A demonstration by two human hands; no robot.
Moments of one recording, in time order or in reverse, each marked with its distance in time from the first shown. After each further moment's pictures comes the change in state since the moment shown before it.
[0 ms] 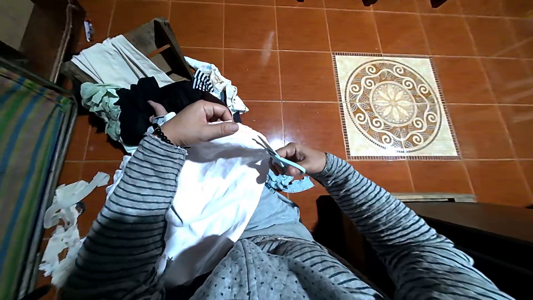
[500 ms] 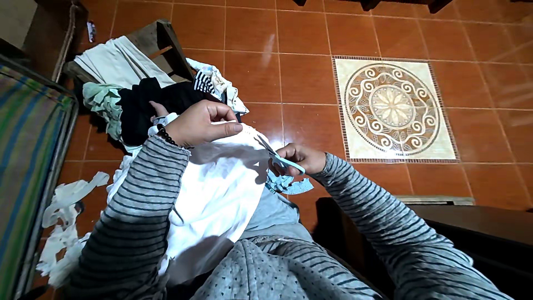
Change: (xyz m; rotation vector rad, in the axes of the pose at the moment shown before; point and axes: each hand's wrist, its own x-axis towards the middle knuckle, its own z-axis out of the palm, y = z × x) left_hand 0.000 0.005 0.004 -0.011 0.028 0.022; right_hand 0.004 -0.005 0.001 -0.010 -0.031 -0.013
